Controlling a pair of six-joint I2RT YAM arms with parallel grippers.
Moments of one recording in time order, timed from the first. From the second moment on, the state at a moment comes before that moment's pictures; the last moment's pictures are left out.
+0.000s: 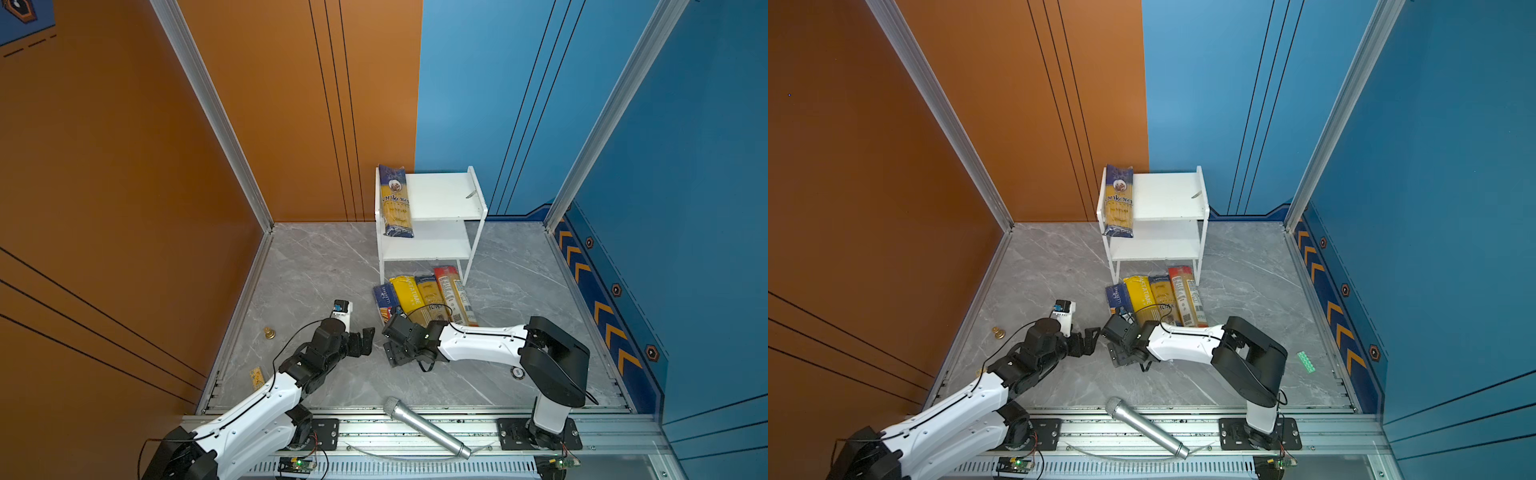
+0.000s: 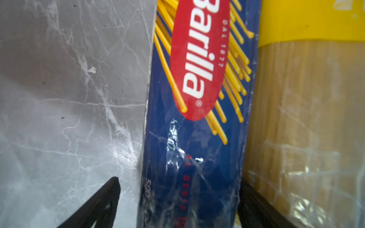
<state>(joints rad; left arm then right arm) -0.54 0.86 0.30 -0.04 -0.08 -0.41 1.09 1.81 1.12 -0.45 0.20 0.63</state>
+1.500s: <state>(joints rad) -0.54 0.86 0.30 -0.05 -0.08 -0.42 1.00 1.78 1.21 -0.62 0.06 0.55</state>
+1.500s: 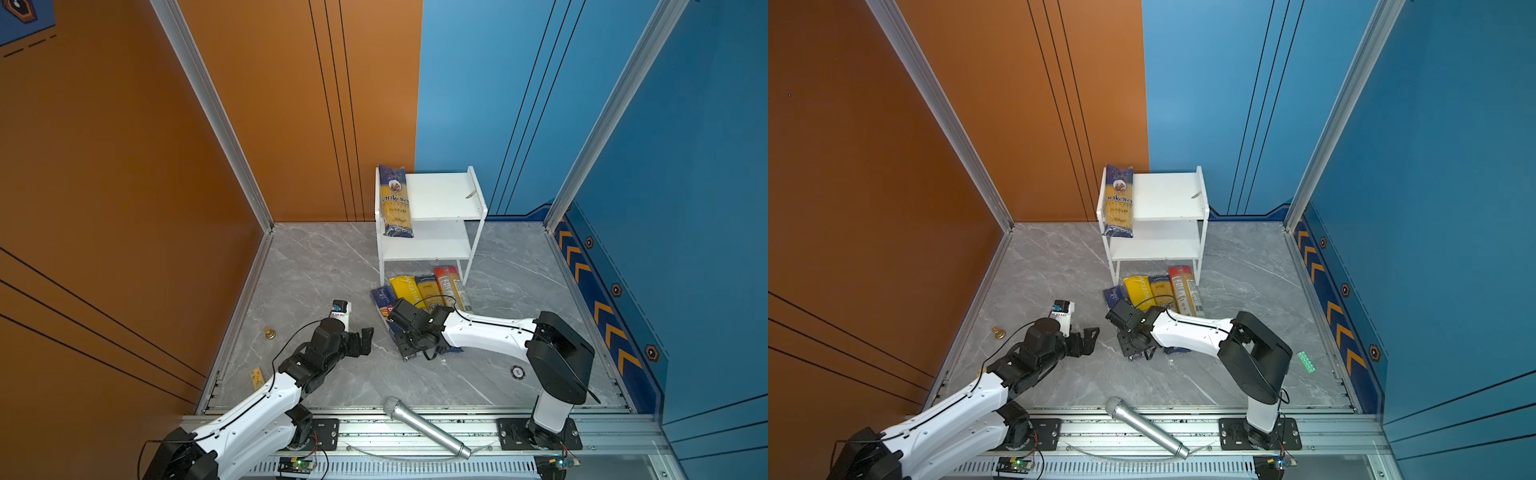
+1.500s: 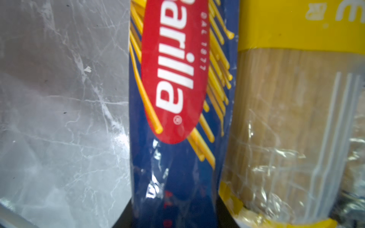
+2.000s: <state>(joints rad) -0.52 0.95 0.30 0.00 -0.08 -0.42 0.86 1.56 1.26 -0.90 -0.10 0.47</state>
